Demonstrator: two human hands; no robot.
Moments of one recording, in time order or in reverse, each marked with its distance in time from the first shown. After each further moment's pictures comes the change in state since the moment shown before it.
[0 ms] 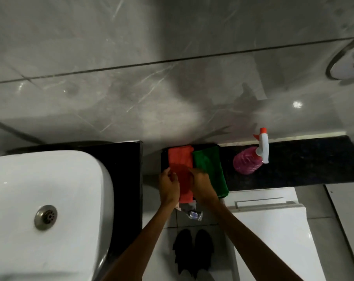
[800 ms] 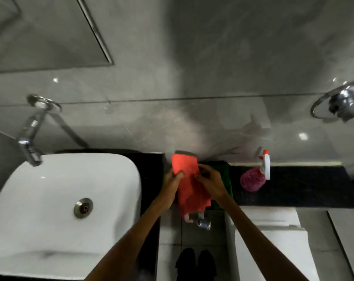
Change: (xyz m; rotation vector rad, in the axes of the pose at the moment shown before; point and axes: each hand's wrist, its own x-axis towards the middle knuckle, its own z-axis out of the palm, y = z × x) left_hand -0.048 0.070 -0.074 -0.444 -0.312 0.067; right_hand -0.032 -0.044 -0.067 0.514 0.178 -0.045
